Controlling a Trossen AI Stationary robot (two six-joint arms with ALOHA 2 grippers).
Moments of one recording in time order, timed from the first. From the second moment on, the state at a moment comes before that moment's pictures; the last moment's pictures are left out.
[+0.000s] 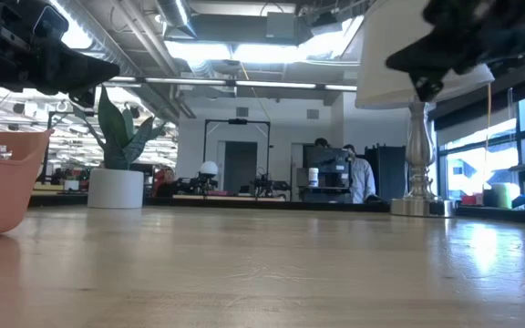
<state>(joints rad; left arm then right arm) -0.04 0.00 0.01 0.03 -0.10 -0.03 0.09 0.81 0.37 0.21 0.07 0.24</state>
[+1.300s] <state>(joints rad) -0.04 0.00 0.01 0.03 -0.10 -0.03 -0.03 0.00 0.01 0.24 -0.03 0.07</state>
